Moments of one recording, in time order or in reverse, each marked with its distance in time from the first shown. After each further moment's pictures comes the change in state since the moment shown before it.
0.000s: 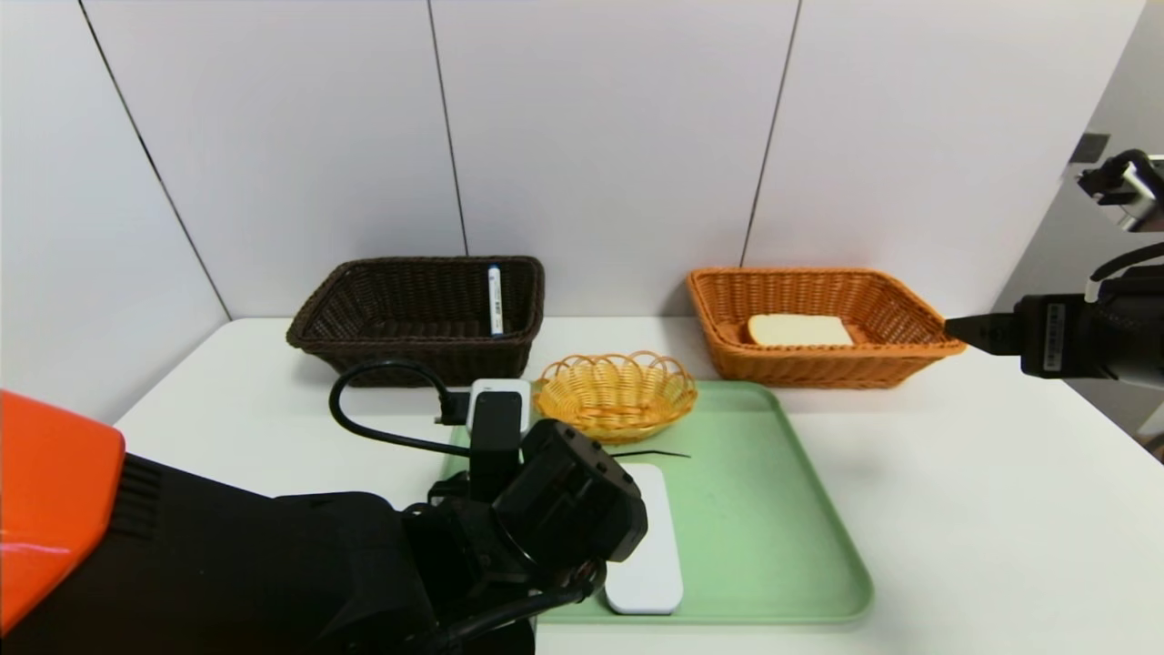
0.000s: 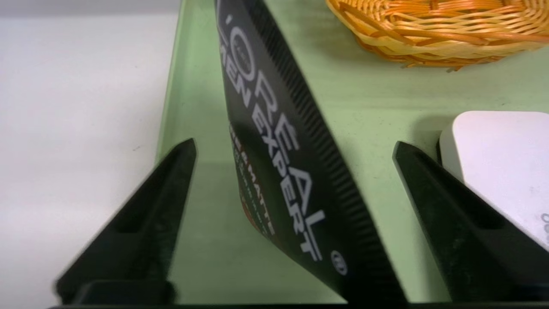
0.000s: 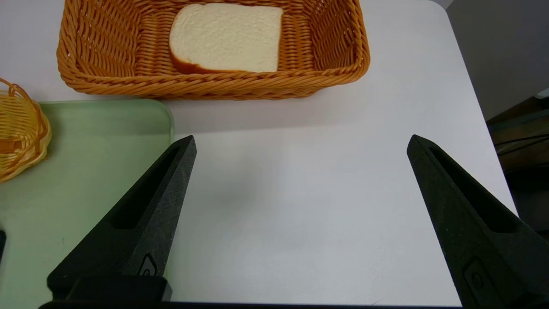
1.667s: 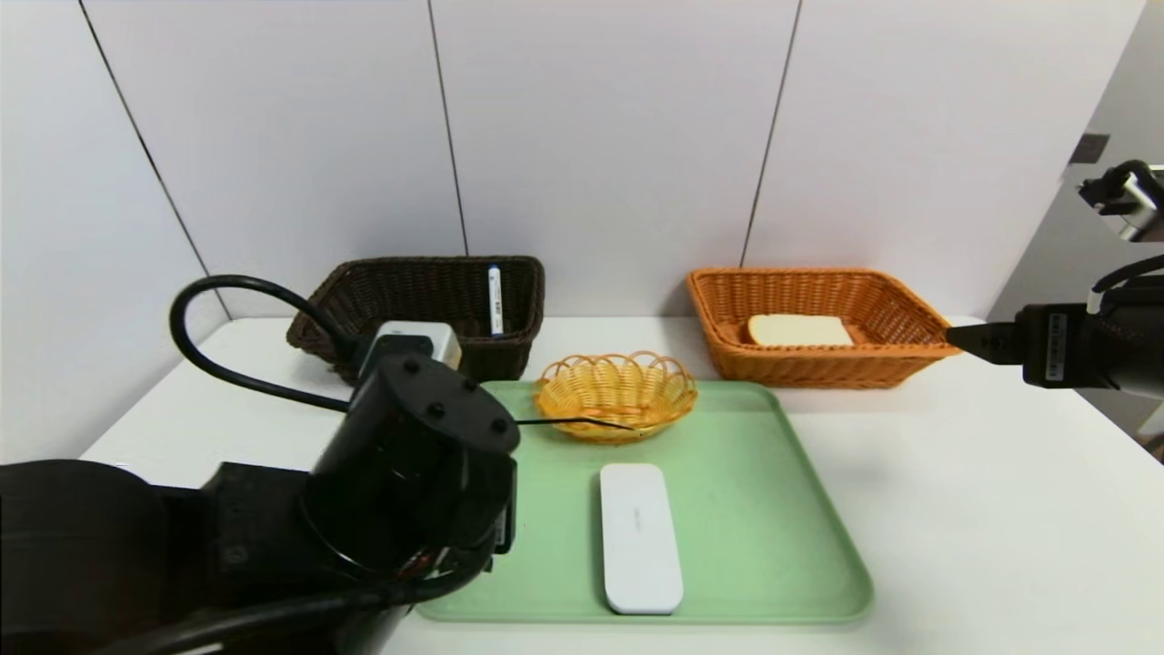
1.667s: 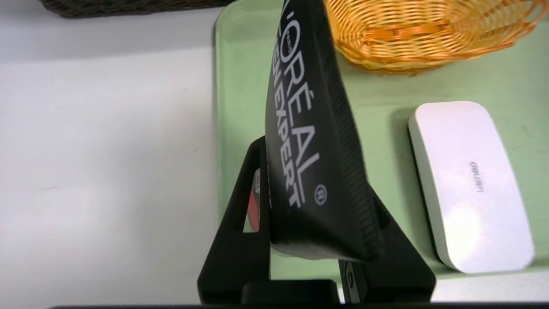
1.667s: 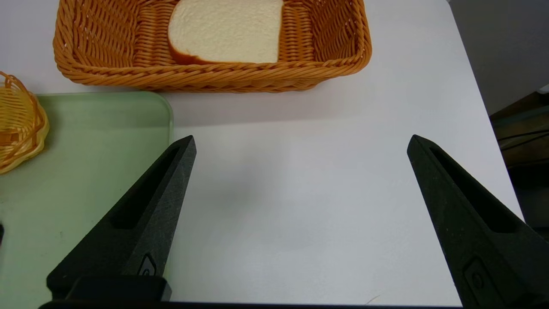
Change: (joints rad) left arm -0.003 -0.300 0.025 0.156 -0.089 0.107; right arm 0.000 -0.010 0.022 -0.002 0.003 0.003
